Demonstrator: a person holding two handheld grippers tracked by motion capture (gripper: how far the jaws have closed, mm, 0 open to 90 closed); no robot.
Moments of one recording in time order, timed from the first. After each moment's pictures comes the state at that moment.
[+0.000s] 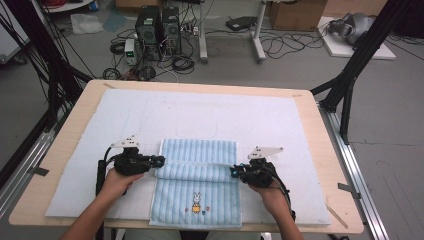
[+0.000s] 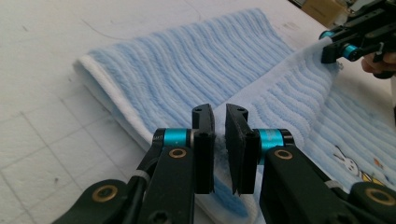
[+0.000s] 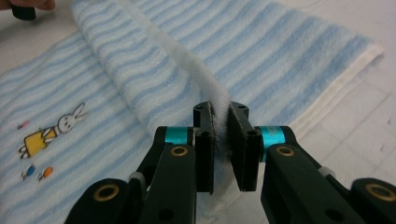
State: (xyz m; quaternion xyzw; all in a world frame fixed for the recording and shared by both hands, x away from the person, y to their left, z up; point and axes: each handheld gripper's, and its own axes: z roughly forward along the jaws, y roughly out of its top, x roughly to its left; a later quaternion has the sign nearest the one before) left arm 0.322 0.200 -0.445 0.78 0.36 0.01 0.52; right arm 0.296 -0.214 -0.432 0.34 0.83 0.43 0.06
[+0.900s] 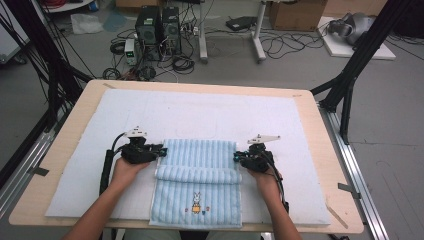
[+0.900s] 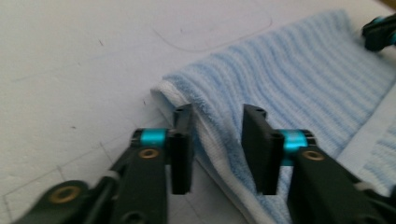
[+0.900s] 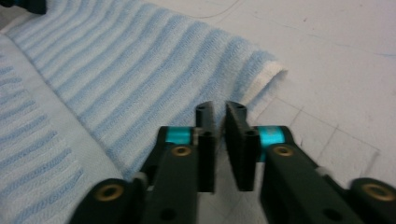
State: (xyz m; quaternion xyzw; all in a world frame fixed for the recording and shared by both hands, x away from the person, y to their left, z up) left arm 0.360 0.188 -0.453 0.78 0.41 0.09 0.47; right arm 0.343 -0.215 -0.444 0.43 0.80 0.41 0.11
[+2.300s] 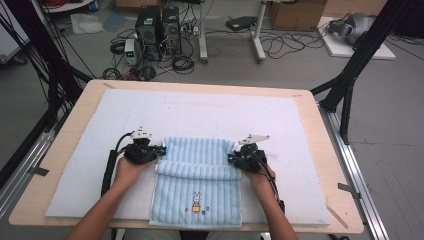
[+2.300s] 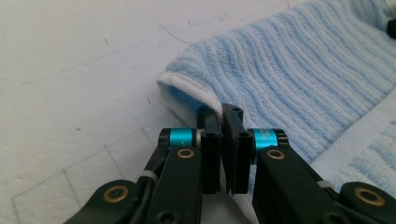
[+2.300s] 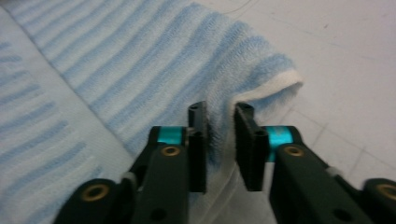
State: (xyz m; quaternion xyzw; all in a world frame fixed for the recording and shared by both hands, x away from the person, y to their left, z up) left arm 0.361 0.182 -0.454 0.78 0.42 0.10 0.44; right arm 0.345 -0.193 -0.446 0.41 0.82 0.38 0.13
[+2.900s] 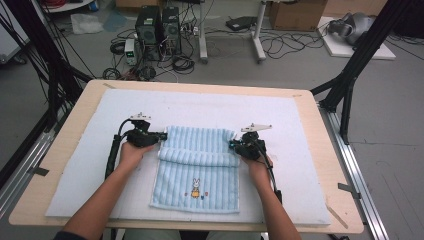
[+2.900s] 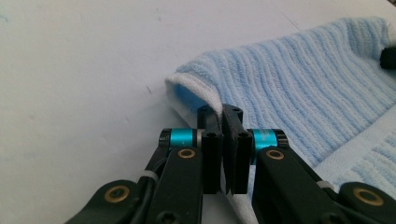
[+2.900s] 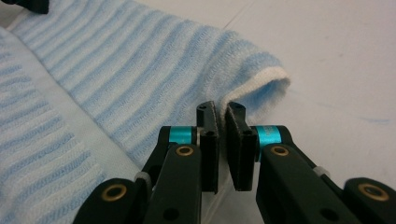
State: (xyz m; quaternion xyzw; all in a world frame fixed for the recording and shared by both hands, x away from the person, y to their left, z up) left arm 0.417 0.185 -0.448 0.76 0.46 0.08 0.46; right arm 0.385 -0.198 -0.448 0.44 0.79 0.41 0.14
